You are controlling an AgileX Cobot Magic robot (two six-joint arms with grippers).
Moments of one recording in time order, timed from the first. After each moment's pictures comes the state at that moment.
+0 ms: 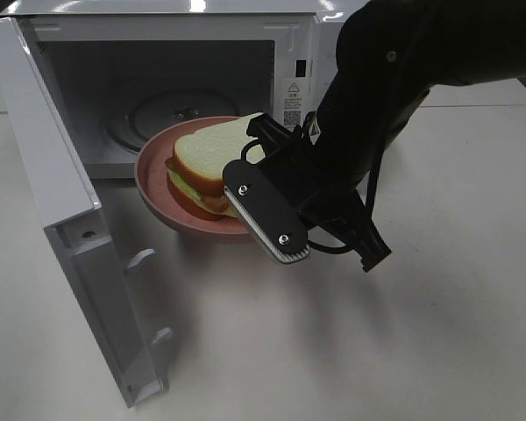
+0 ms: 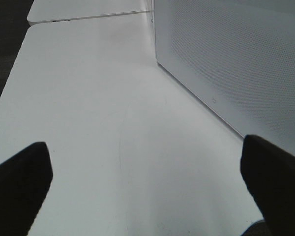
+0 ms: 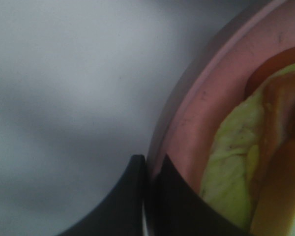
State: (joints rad) left arm -0.07 0.00 -0.50 0.01 1.04 0.06; right arm 0.71 1.76 -1.13 -0.02 0.60 -1.53
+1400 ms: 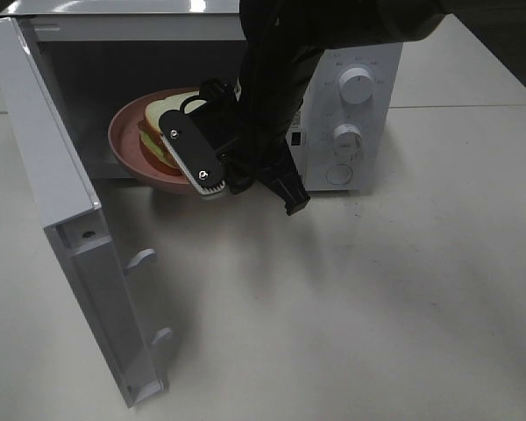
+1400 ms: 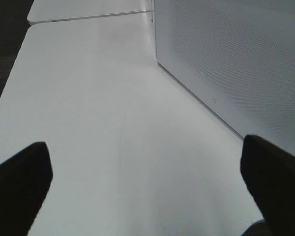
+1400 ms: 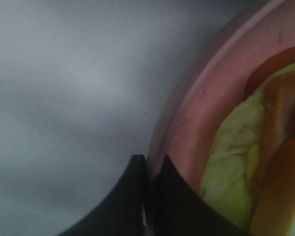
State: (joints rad) left arm -0.07 0.00 -0.50 0.01 1.04 0.06; right arm 0.71 2.05 -1.57 -0.07 0.74 -1.44
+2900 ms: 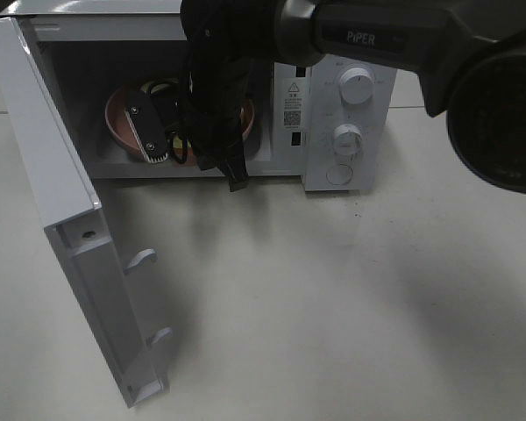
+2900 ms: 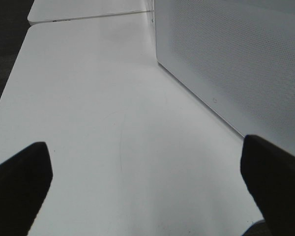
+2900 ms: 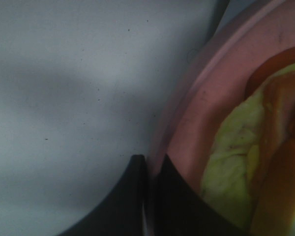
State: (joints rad) left arm -0.07 0.00 -0.50 0.01 1.04 0.06; right arm 0.71 2.39 -2.08 -0.14 0.88 -1.26
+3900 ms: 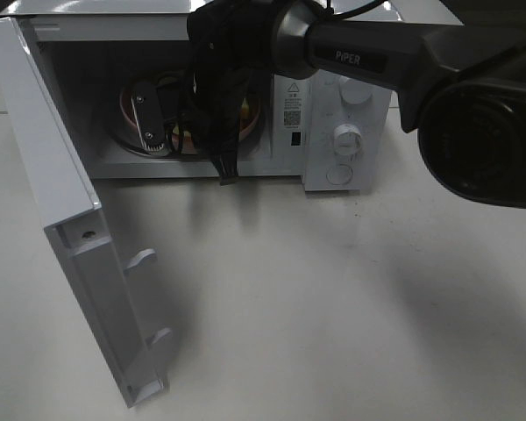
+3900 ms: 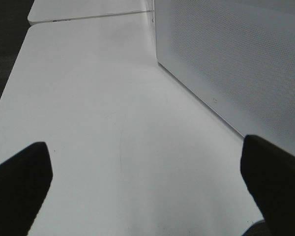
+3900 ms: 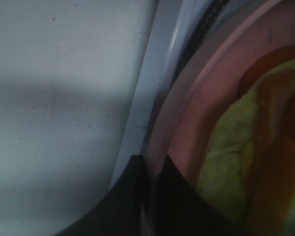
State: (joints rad) left arm -0.07 0.00 -0.50 0.02 1.04 0.06; right arm 0.68 2.47 -2.18 -0.17 0.82 -1.13
